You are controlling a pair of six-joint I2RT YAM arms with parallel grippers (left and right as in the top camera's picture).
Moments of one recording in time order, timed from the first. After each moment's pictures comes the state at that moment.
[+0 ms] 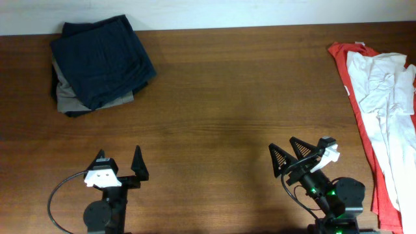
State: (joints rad) left arm 0.04 0.01 0.02 -0.08 0.03 -0.16; right arm -0.05 0.30 0.11 0.09 -0.57 0.57
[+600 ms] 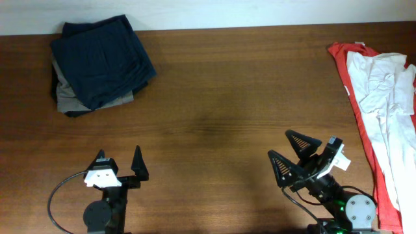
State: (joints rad) left arm 0.04 0.01 0.01 -0.08 0.03 -0.16; right arm -0.05 0.30 0.12 0.45 -0.74 0.68
